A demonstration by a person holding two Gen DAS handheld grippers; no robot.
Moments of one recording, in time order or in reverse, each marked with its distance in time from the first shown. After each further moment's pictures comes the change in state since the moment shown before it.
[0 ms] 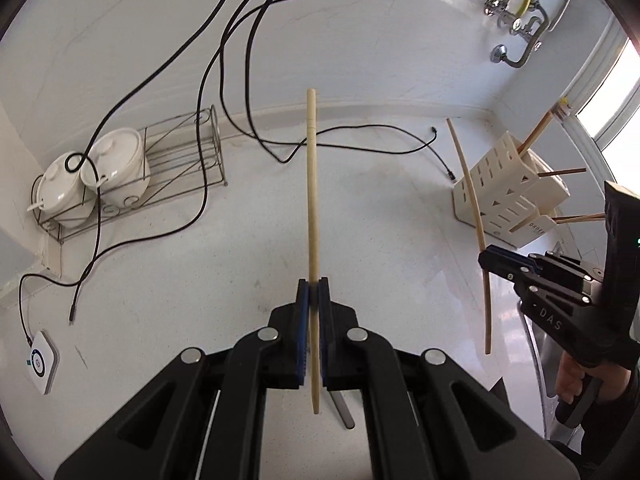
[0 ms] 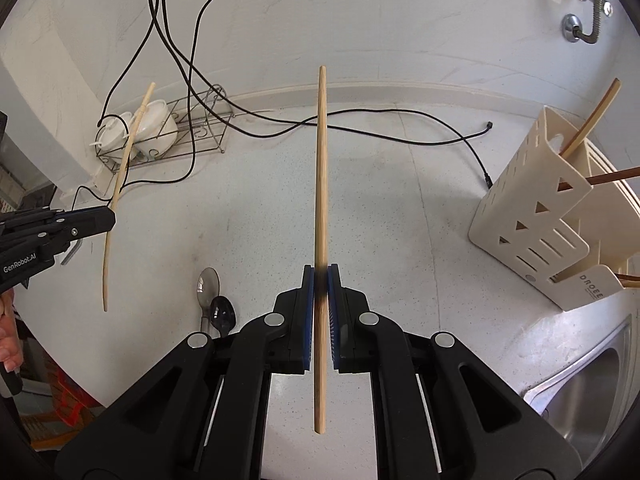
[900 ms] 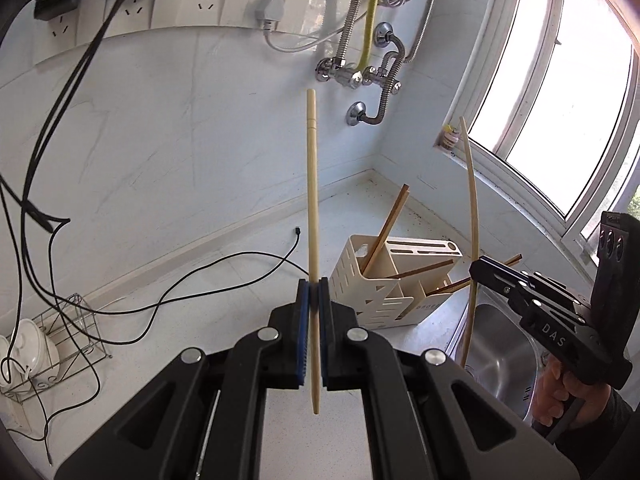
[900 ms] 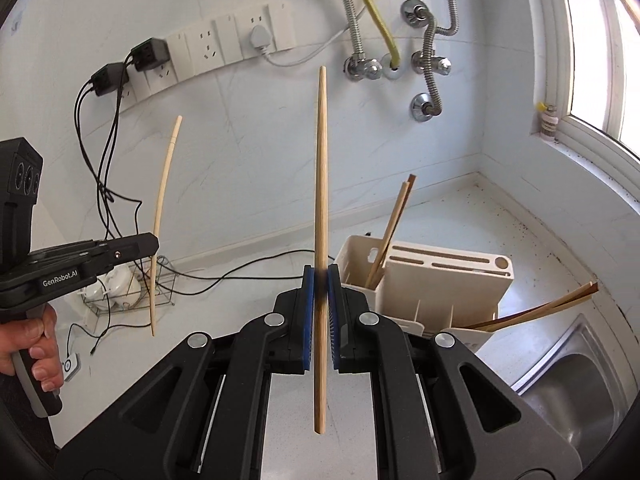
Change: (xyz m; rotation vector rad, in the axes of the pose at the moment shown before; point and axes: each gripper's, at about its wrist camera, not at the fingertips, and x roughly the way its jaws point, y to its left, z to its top) left arm -0.023 -0.159 0.097 0.276 -0.256 -0.239; right arm -0.142 -0.137 0.004 0.245 -0.458 -0.112
